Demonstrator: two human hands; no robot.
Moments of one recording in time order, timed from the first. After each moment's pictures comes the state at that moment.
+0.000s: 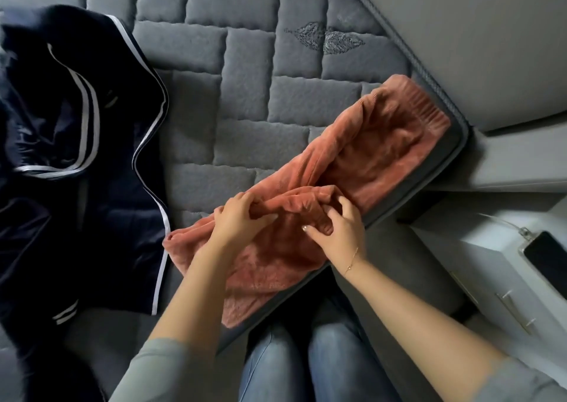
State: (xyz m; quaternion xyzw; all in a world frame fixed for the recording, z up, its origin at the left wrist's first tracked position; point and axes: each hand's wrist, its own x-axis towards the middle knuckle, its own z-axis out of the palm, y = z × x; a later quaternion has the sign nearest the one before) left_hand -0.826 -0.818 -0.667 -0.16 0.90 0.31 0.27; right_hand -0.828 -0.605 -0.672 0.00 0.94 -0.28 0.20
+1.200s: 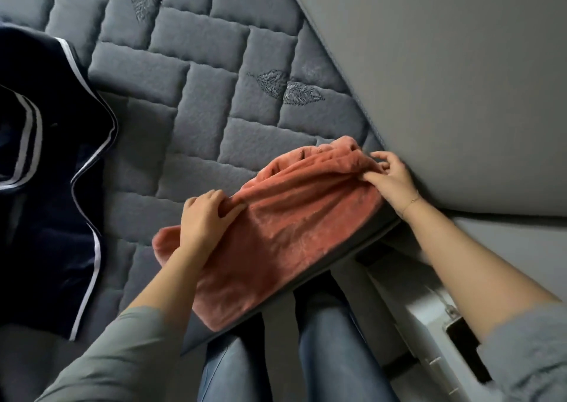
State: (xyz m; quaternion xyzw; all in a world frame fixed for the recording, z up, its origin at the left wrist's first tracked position) left_hand -0.924 -0.756 -0.679 -0.19 0.95 0.21 0.12; right_hand -1.099 -0.451 -0.676 0.15 0.82 -0.45 0.30
